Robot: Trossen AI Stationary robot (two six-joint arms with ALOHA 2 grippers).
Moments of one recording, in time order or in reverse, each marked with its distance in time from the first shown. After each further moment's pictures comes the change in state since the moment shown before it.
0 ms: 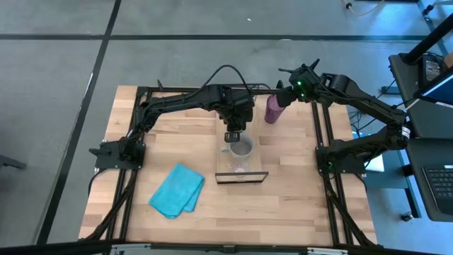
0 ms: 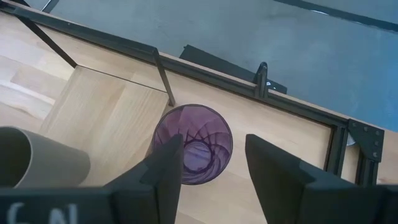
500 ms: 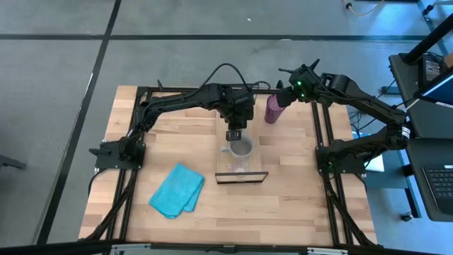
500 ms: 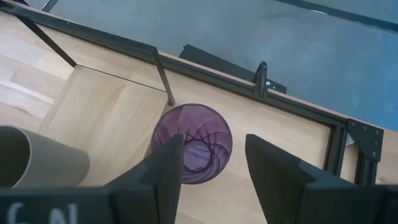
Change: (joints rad) left arm 0.010 0.000 0.000 0.034 -0.001 0.000; right arm 0.000 0.000 0.000 -0.003 0.000 0.000
